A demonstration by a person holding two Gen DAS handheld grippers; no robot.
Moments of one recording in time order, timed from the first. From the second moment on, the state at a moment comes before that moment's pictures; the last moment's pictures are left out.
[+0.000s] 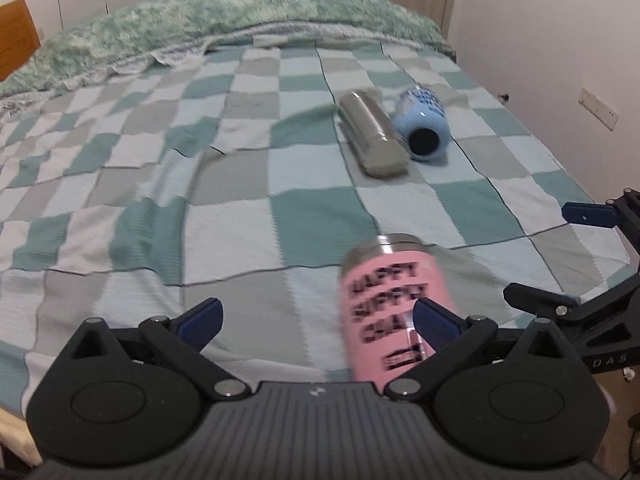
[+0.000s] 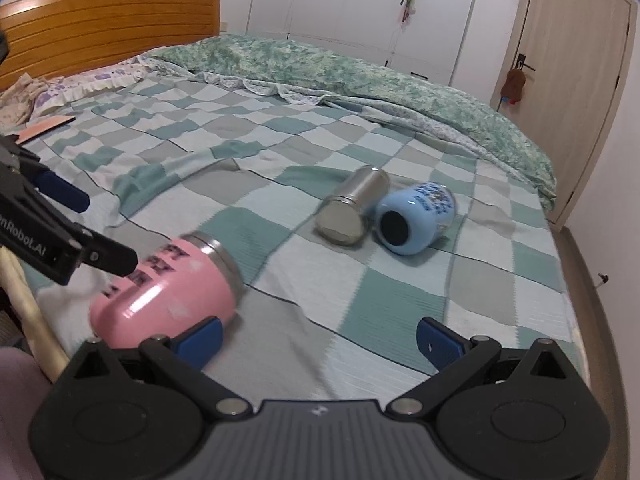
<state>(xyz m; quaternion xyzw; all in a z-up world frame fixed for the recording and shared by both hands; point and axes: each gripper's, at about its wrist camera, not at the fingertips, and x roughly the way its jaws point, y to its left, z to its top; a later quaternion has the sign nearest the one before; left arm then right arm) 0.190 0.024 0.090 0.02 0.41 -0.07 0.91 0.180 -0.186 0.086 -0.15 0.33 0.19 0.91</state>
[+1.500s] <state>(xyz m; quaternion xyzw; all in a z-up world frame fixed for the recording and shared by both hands) 0.207 0.111 0.031 0.05 0.34 -0.14 0.93 0.251 -0.107 0.045 0.13 0.49 0.16 0.85</state>
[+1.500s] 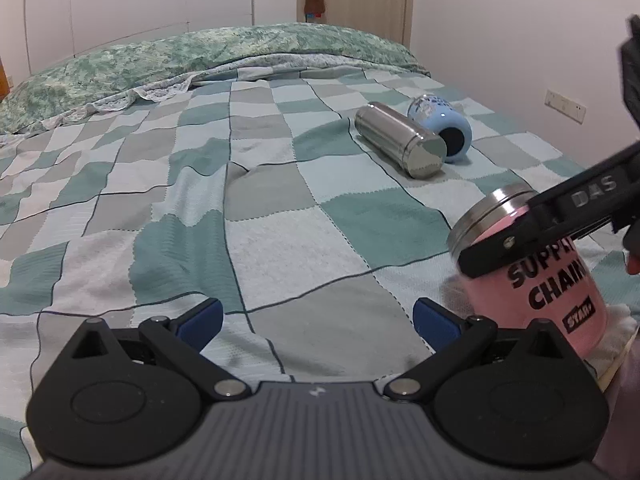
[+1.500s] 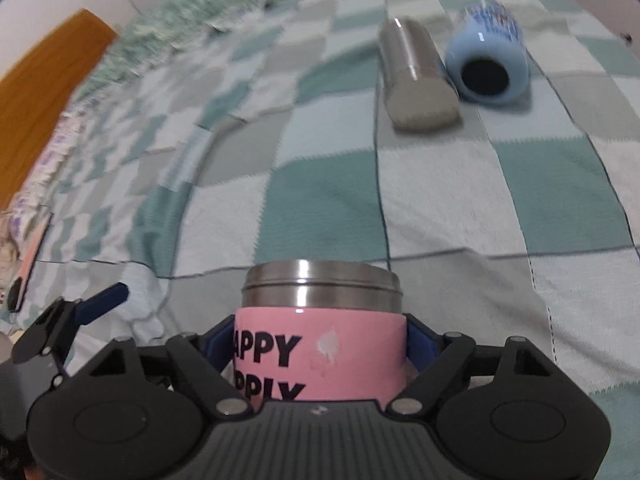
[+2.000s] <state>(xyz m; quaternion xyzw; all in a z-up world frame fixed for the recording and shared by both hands) 0.206 0.154 0.054 0.04 0.32 -0.05 0.95 0.236 -0.040 0.095 0.01 0.29 0.22 0.93</state>
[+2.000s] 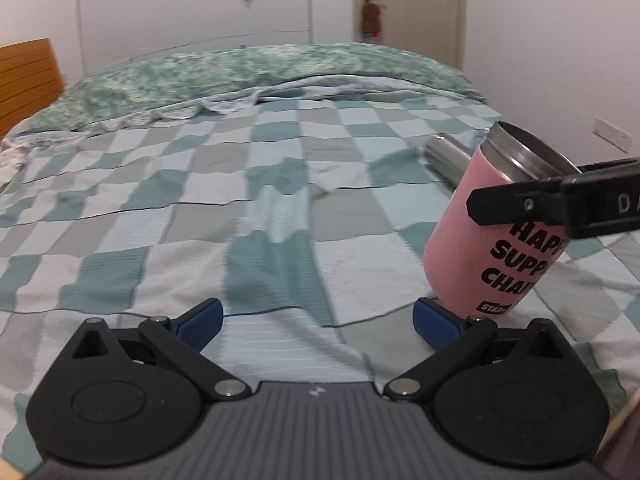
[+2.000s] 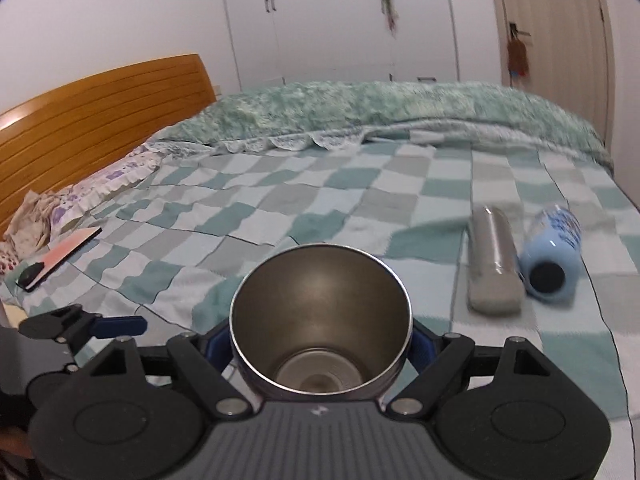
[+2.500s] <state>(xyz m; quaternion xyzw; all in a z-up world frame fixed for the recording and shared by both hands) 0.203 0.182 0.040 0.03 0.33 0.00 0.94 0.250 0.016 0.055 -0.07 0.27 0.22 0.94</state>
